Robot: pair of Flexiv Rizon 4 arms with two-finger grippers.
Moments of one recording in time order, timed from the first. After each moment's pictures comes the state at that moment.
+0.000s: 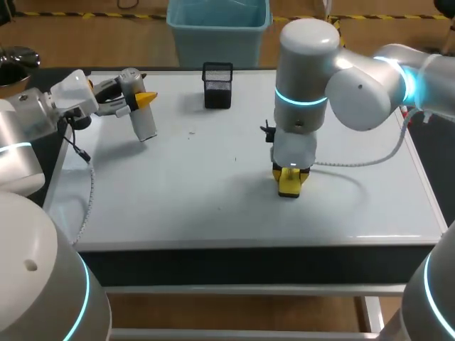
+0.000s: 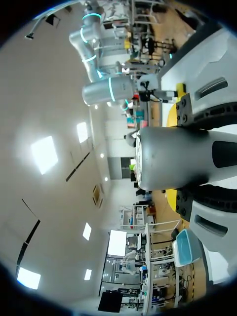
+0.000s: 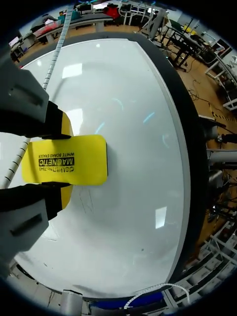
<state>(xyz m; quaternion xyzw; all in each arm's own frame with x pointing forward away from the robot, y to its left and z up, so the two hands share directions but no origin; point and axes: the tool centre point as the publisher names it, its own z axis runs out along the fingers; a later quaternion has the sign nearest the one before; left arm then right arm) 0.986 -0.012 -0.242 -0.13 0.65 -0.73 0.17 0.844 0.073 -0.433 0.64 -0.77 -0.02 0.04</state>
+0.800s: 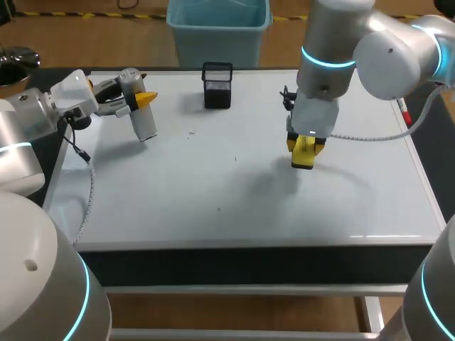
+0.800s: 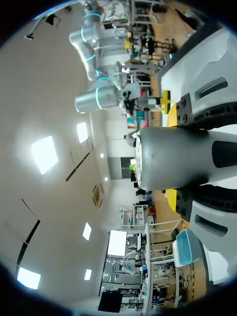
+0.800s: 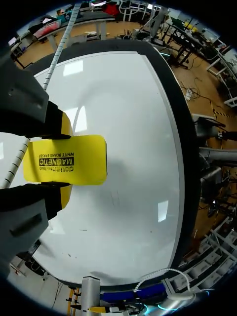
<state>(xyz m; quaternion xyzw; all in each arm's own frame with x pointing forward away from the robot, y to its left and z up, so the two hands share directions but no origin) 0.986 -0.012 -0.242 -0.13 0.65 -0.73 0.17 0.877 0.047 -0.369 0.63 -0.78 -0.03 0.01</state>
